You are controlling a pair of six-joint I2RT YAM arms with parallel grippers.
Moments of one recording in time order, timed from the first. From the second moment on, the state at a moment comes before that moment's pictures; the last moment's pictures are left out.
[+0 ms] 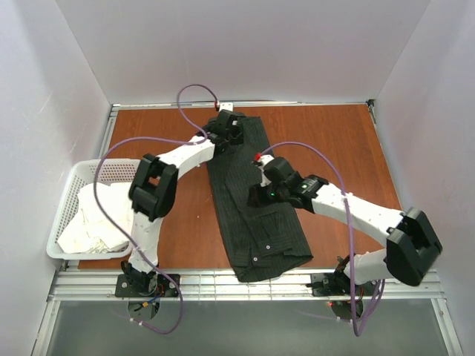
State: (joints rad) left arm -0.54 2.16 1.68 -0.21 -0.32 -0.33; right arm 0.84 1.39 0.96 -0.43 -0.11 0.41
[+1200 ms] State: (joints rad) left arm -0.53 2.22 1.64 -0.27 -0.19 -0.52; right arm 0.79 1.43 0.71 -0.35 -0.20 0.46
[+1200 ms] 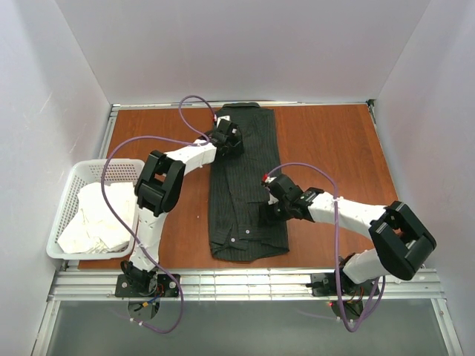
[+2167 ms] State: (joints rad) left arm -0.53 0.91 0.52 -0.56 0.11 -0.88; right arm 0.56 0.96 0.38 -0.41 -0.34 0.62
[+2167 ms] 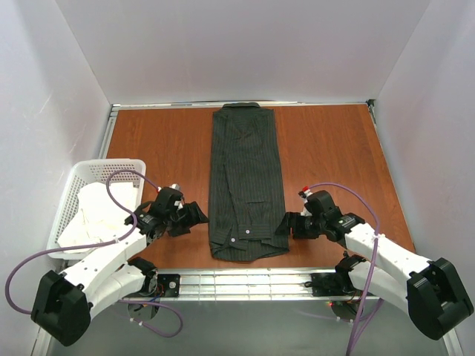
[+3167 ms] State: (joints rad) left arm -0.63 1.15 0.40 -0.26 0.32 -1.04; right arm 0.60 1.12 0.31 -0.05 -0.43 0.76
